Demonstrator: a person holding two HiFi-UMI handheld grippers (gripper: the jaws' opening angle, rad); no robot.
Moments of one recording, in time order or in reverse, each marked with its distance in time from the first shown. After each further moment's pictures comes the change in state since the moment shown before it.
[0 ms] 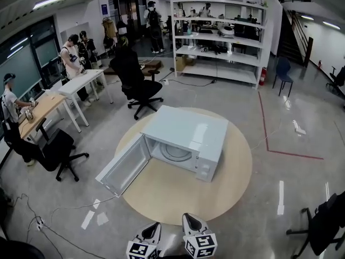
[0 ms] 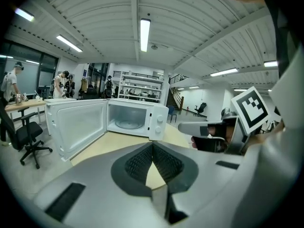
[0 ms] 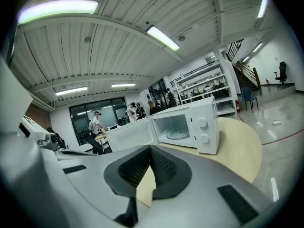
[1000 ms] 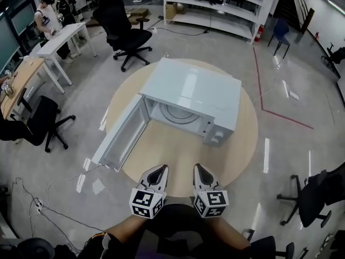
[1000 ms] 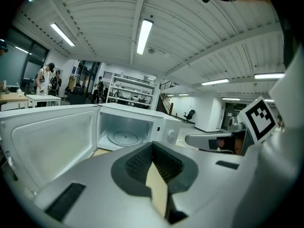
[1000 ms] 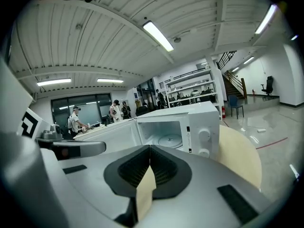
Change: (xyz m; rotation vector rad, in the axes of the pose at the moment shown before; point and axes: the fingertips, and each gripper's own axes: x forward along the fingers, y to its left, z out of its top) left arm 0.110 0.104 0.081 -0.016 -0.047 -0.171; right arm 0.119 -0.028 0.040 -0.009 0.012 -0.203
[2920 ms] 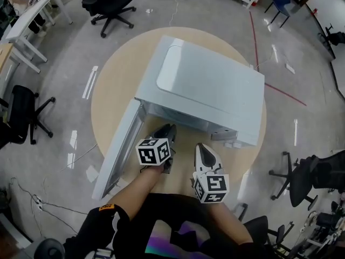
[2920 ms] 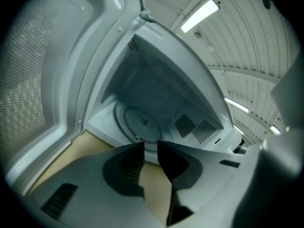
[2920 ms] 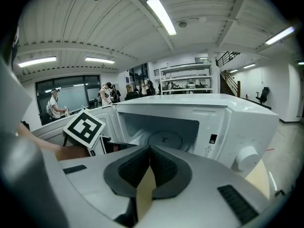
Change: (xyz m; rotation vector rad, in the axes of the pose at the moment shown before) left arm 0.246 0.191 -0.033 -0.472 0.253 -0.060; right arm 0.201 -0.024 0.014 -0.074 0.170 -0.150
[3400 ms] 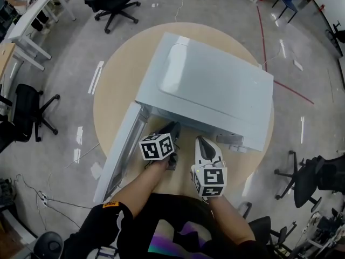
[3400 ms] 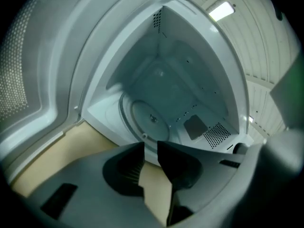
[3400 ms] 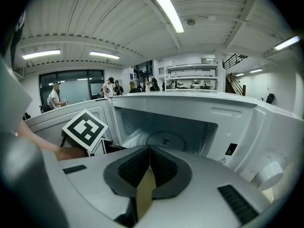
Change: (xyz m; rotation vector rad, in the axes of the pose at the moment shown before) left arm 0.037 0.022 -0.004 -0.114 0.027 0.019; right arm 0.048 -0.008 0.005 -0.071 0.022 0.016
